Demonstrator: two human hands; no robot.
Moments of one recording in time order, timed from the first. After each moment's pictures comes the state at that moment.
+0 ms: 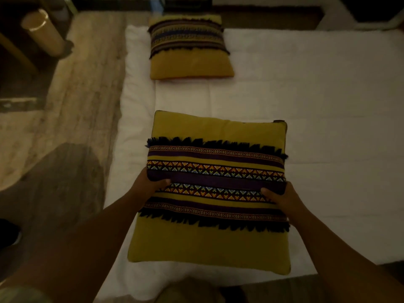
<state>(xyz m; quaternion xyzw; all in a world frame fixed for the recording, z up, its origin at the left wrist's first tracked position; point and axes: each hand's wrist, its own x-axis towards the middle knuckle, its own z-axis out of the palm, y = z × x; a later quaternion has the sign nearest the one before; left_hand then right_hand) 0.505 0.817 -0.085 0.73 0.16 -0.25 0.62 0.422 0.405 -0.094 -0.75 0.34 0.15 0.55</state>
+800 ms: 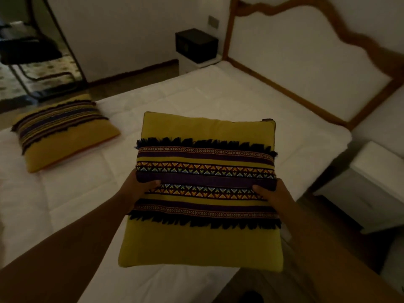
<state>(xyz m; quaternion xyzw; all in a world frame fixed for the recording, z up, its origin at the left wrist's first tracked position) 0.527 0.522 0.033 0.74 -0.12 -0.33 0.57 0.242 0.211 0.022 -0.67 0.45 -0.12 0.58</state>
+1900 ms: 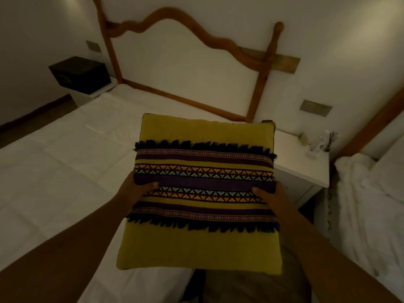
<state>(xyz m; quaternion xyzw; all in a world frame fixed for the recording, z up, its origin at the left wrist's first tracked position) 0.373 0.047 0.056 0.70 -0.26 -0.42 0.52 -0.009 -0.127 0.032 -0.53 0.59 -0.28 0.54</state>
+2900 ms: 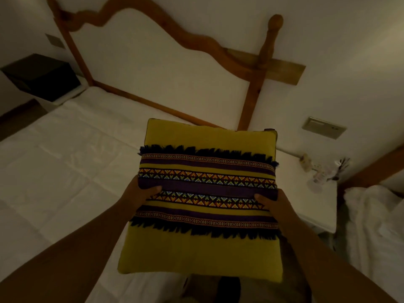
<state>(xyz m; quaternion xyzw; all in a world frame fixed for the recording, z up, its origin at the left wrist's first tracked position) 0.365 -0.297 0.026 0.73 -0.26 -0.42 0.46 -0.015 -0.456 0.002 -0.53 0.58 -0.24 0.57</state>
